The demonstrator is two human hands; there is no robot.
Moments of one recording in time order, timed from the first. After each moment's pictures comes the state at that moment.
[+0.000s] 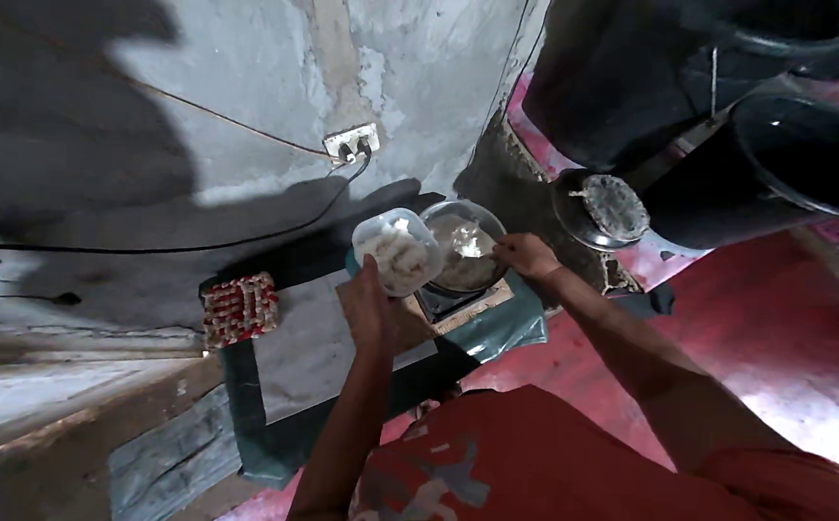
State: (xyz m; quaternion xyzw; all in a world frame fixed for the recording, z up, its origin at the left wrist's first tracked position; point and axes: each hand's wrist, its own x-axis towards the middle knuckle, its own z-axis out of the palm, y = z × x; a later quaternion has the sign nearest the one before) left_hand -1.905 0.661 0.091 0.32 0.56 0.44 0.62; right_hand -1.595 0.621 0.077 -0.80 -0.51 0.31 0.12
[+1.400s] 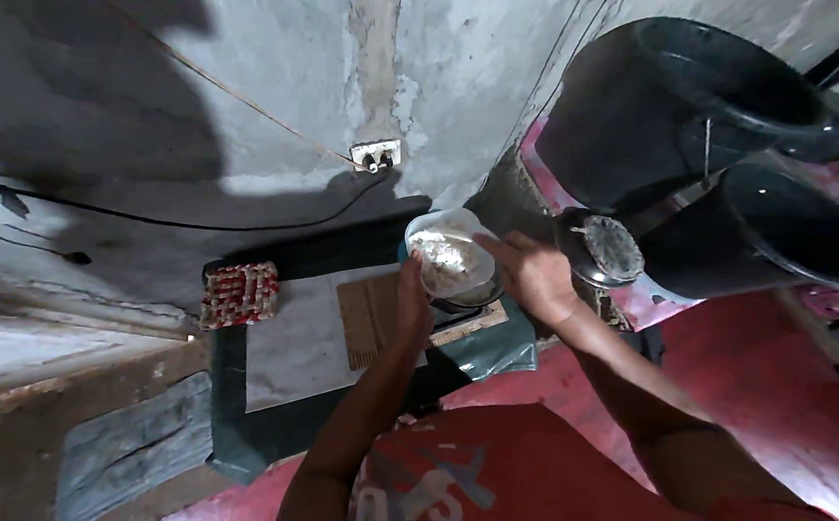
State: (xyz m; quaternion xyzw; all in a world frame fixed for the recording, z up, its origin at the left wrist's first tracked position) left_hand -1.854 0.644 0.100 0.31 0.46 0.46 0.69; right_hand -1.681 0.592 0.194 -0.66 -0.73 -0.07 0.14
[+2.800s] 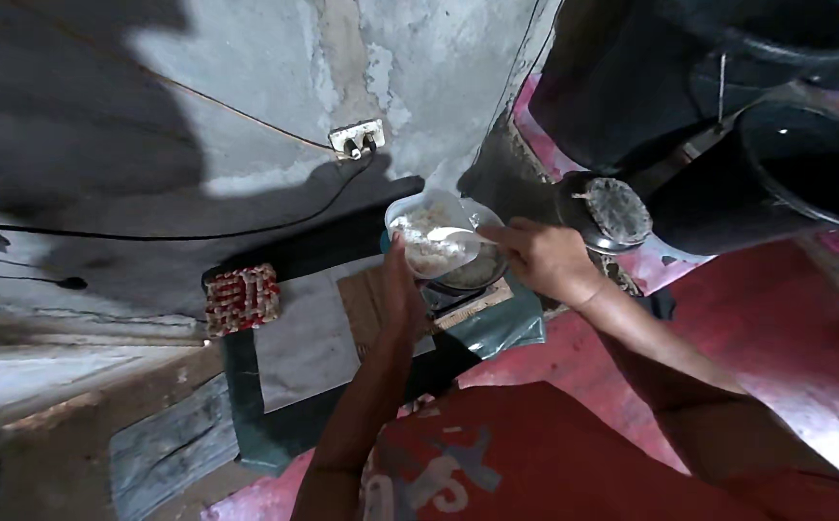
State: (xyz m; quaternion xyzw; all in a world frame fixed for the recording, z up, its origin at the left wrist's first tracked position) left_hand -1.864 0.656 0.114 0.29 0.50 0.43 0.70; right_hand -1.666 0.583 0.213 -0.68 -0.73 0.03 0.11
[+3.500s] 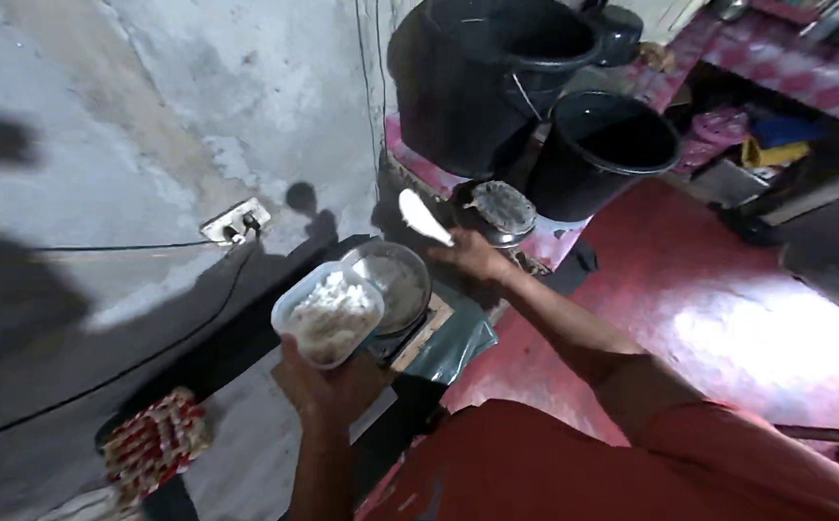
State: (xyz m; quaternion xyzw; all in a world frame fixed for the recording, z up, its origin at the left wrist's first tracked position) left_hand -1.870 0.644 0.109 0.27 0.45 0.47 0.71; right_hand -1.569 0.584 0.156 -0.76 -0.39 0.35 0.39
